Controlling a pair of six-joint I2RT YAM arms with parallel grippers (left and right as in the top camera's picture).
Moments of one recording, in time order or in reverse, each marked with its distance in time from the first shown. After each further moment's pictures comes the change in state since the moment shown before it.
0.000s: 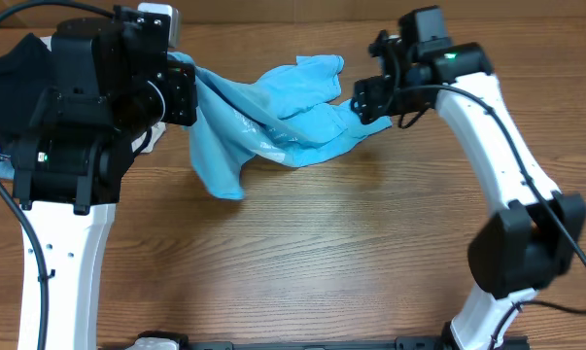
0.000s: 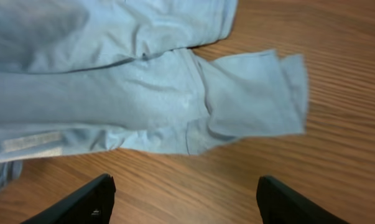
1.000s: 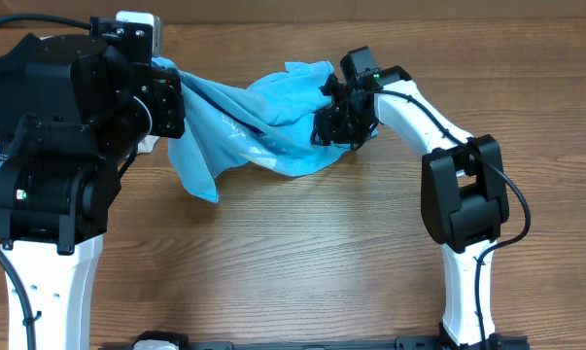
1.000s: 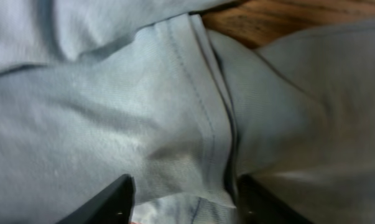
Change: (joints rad) left arm 0.000 -0.080 0.000 -0.030 -0.059 0.002; right arm 0.096 0.331 0.000 0.135 -0.156 0.093
